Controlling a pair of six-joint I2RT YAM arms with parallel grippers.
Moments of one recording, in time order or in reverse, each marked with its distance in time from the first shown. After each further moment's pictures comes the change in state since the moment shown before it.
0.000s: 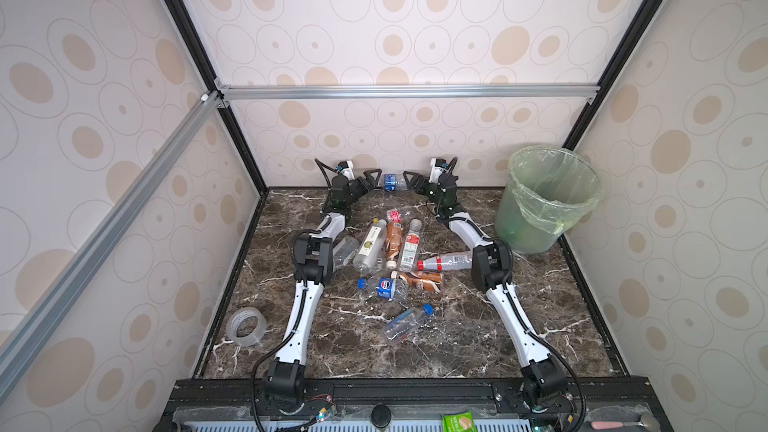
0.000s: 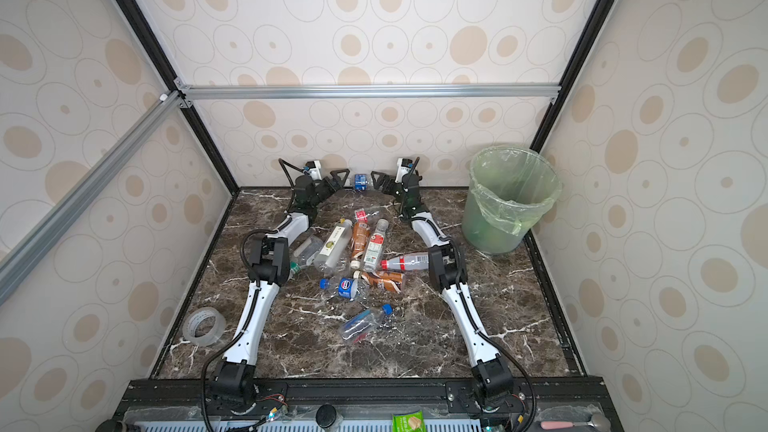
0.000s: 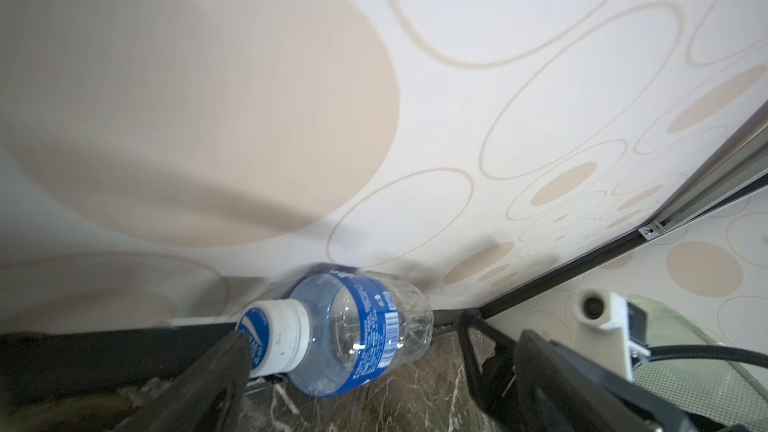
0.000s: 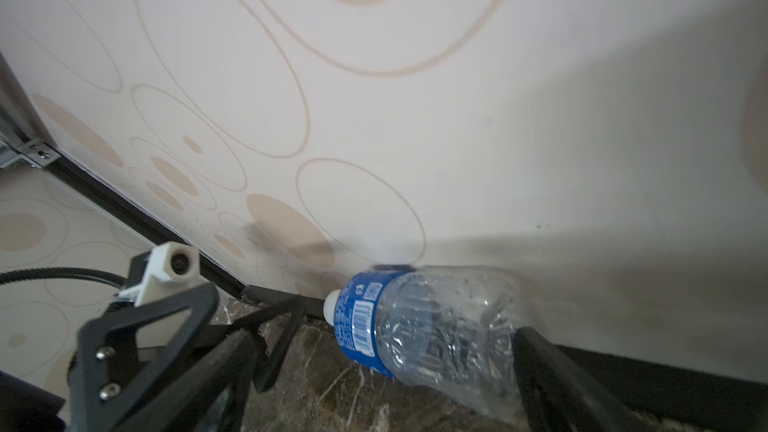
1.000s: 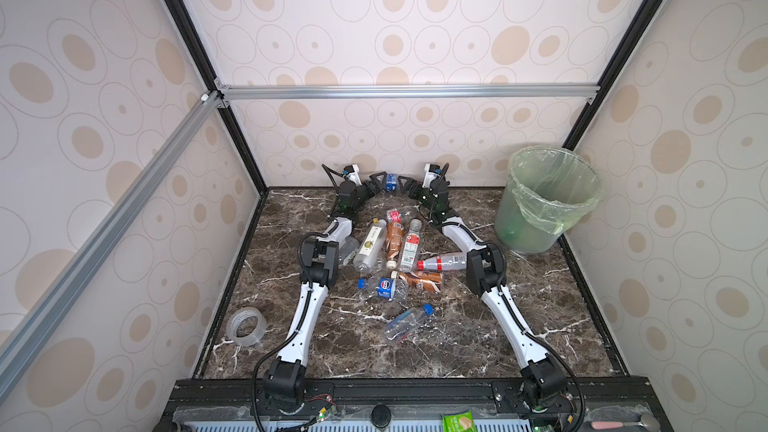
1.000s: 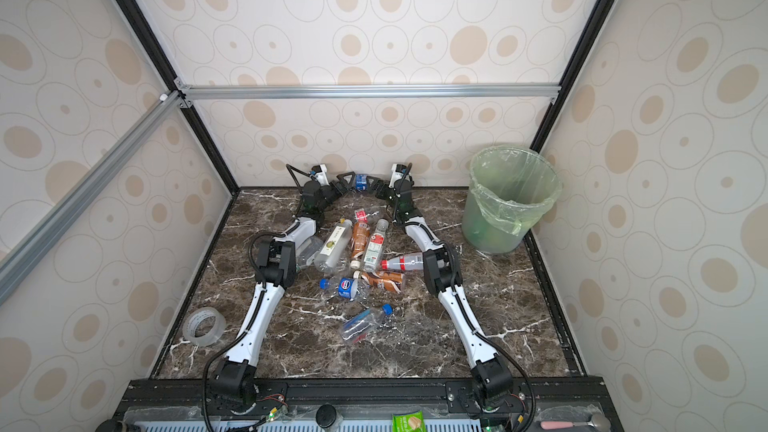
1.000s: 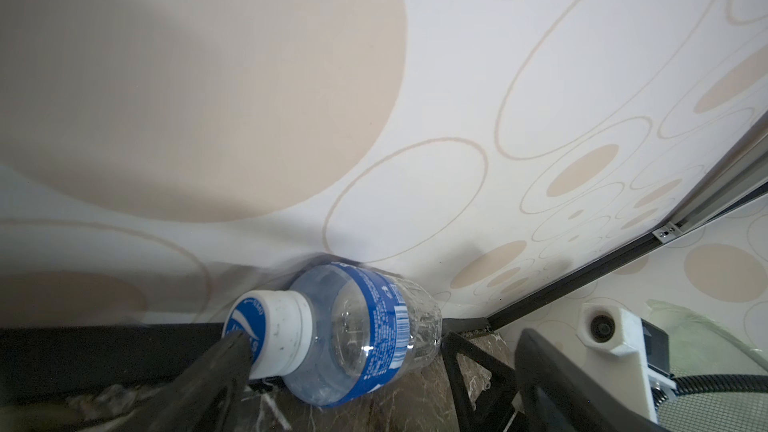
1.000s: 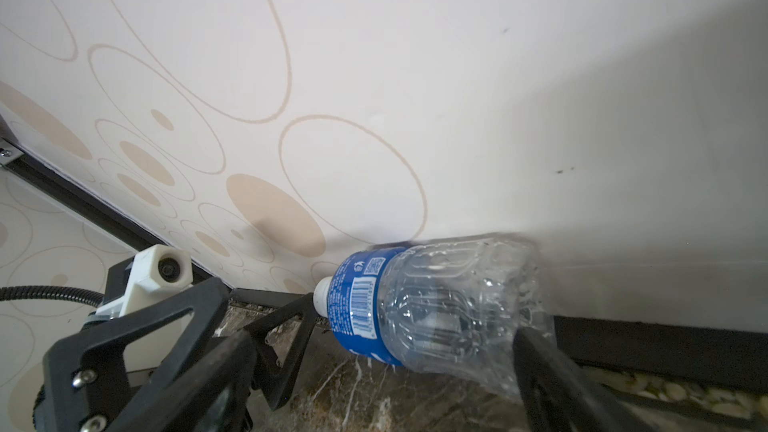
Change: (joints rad) left arm -0.048 0.068 0.042 0.050 -0.074 -0.016; right arm 0.037 0.048 0.039 0.011 0.082 0.014
